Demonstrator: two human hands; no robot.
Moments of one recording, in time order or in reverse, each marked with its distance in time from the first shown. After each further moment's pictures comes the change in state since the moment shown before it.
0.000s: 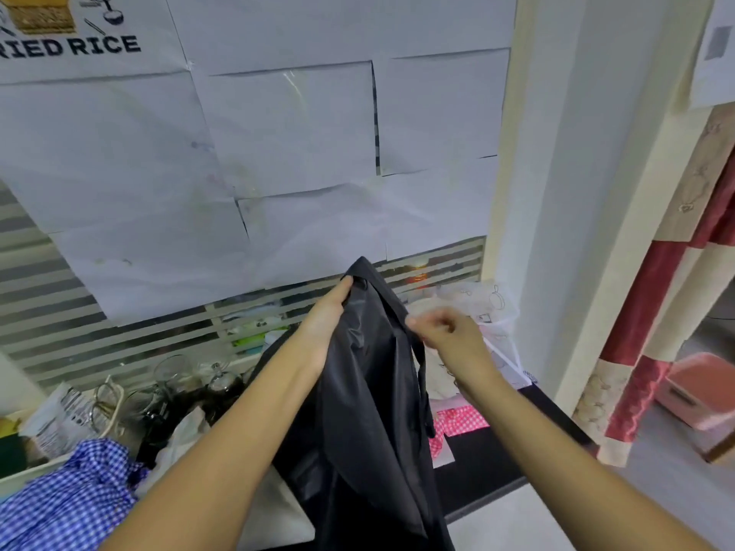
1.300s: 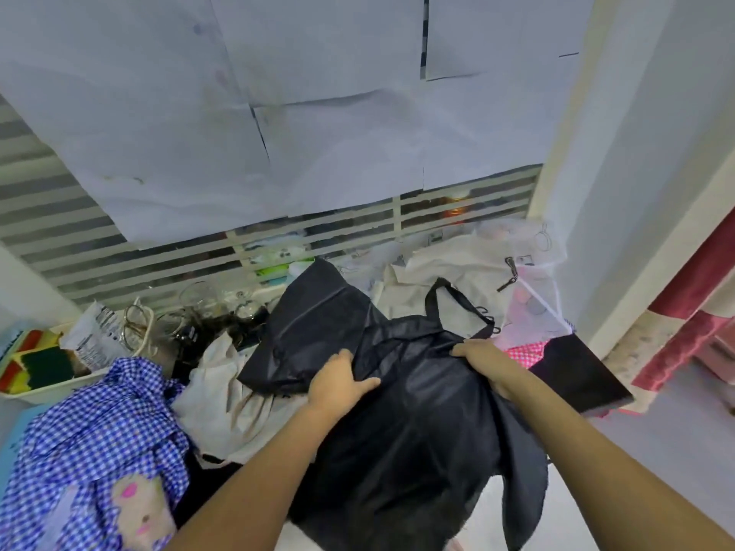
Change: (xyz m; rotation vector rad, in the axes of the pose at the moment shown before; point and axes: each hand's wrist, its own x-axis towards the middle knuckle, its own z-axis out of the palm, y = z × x) left_hand 0.047 -0.206 -0.092 1.234 0.092 0.045; right_hand 0.022 0.138 -0.010 -0.302 -0.282 0.564
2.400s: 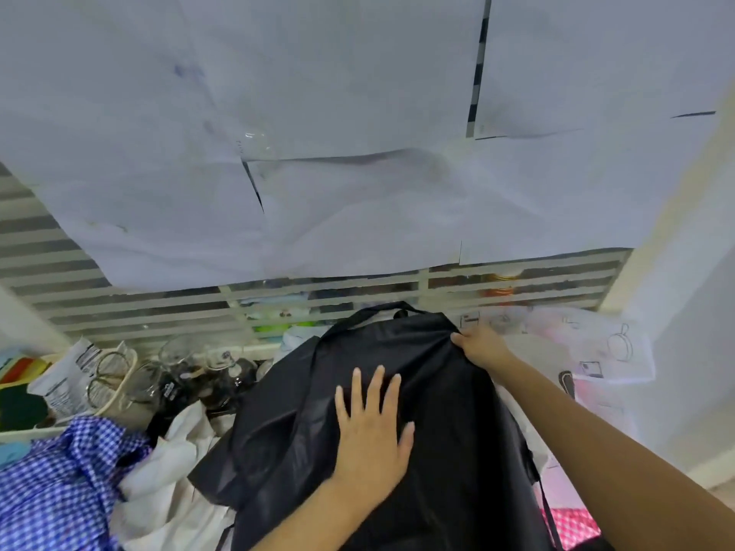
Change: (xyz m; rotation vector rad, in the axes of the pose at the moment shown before) left_hand 0.093 0.089 0.012 0.311 0.421 0.212; right_hand 0.204 -0.143 -0.036 -0.501 -0.035 -0.288
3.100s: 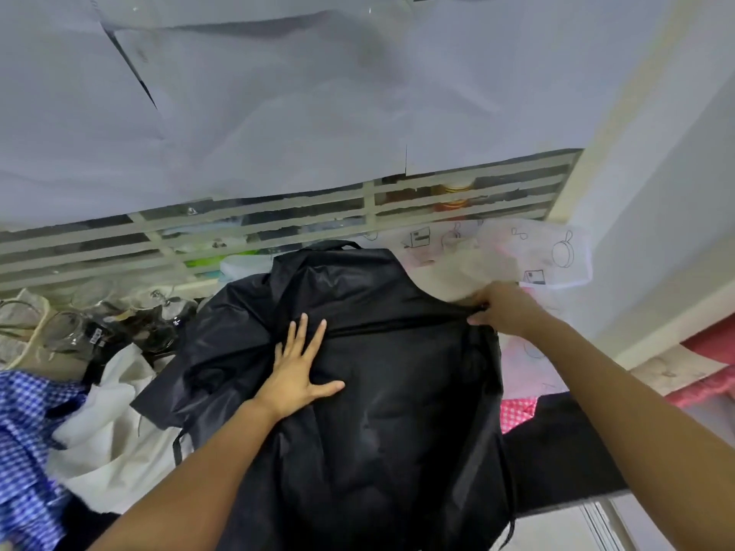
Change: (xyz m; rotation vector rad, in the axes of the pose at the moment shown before) left_hand -0.001 -0.085 0.083 -0.320 -0.487 0.013; right_hand -0.060 0.095 -0.044 -0.443 -0.046 -0.044
